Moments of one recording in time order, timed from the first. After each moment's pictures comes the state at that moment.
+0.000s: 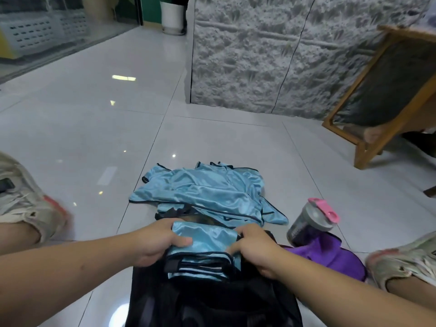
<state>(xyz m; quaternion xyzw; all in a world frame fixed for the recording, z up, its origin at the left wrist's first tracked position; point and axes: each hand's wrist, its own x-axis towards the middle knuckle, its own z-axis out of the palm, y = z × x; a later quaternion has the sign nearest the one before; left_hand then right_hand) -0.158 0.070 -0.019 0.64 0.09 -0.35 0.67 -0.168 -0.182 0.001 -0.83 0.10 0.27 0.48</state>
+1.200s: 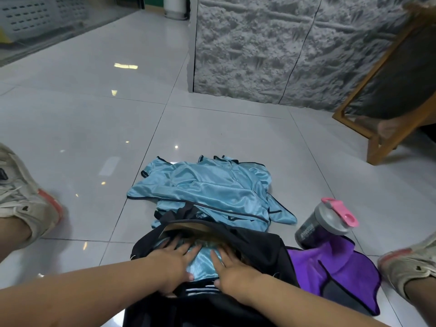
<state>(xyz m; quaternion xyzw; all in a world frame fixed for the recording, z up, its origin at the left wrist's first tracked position) -0.154 0.044 -0.094 0.91 -0.20 -0.37 -0.05 -0.161 -0.154 -0.094 -0.89 -0.19 0.41 -0.01</state>
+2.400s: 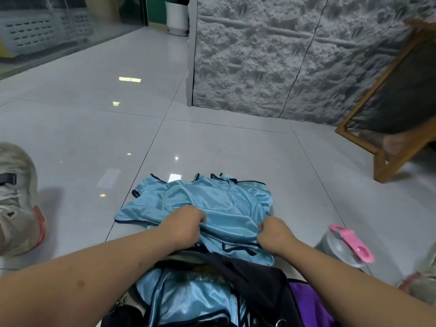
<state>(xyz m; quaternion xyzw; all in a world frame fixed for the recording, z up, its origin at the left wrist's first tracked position) -0.027 0.015 -0.050 0.97 -0.11 -0.13 0.15 -0.024 -0.244 -0.058 -0.97 0.05 0.20 0.13</state>
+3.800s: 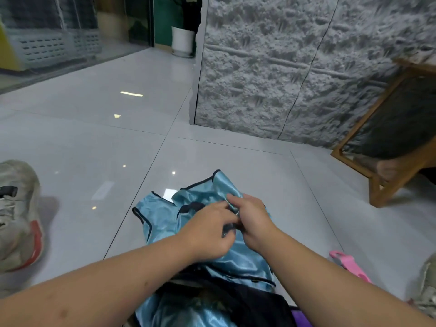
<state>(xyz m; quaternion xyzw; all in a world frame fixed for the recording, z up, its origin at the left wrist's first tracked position) -0.032 -0.009 0.014 0.87 -0.30 0.08 0.37 0.001 -0.150 0.029 -0.68 0.13 0.12 0.72</state>
